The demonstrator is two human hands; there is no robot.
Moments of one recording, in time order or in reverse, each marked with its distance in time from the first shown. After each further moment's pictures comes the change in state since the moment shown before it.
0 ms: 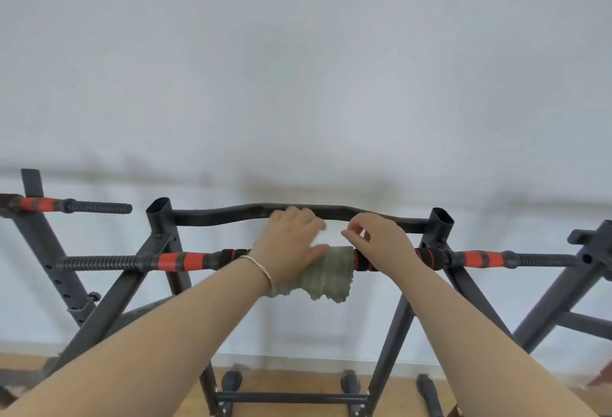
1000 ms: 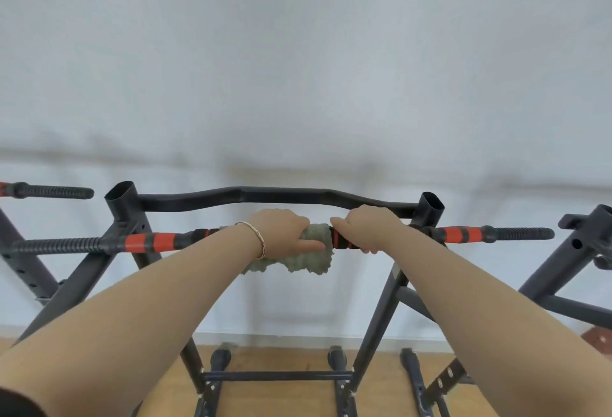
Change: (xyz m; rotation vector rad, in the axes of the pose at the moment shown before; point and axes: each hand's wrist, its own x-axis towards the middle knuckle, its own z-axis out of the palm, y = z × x) left_hand 0.044 -0.007 0.030 -0.091 -0.530 -0.005; right_hand 0.041 0.032 0.005 -0.406 -0.546 0.091
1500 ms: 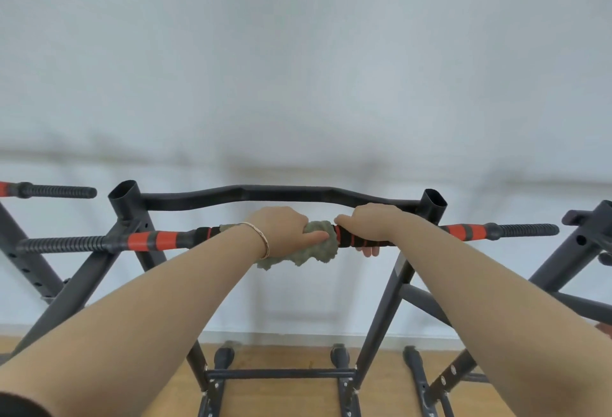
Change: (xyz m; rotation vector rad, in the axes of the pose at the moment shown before) left_hand 0.002 0.003 0.002 -0.038 0.004 -0.078; right_hand 0.007 0.006 -0.006 0.181 -0.201 0.116
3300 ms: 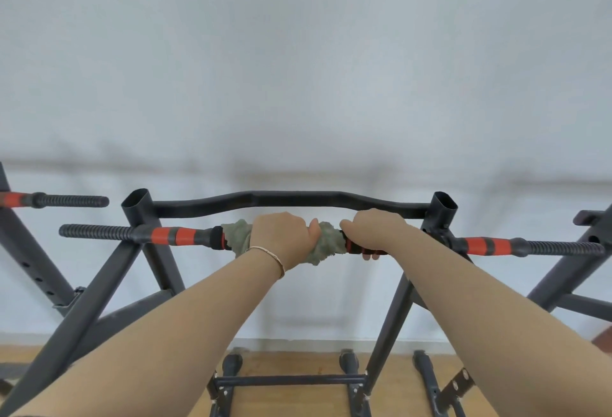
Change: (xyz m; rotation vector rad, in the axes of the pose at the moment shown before) left_hand -0.010 0.006 0.016 0.170 0.298 -0.327; right_hand -0.011 -0.031 0.009 0.039 0.109 0.090
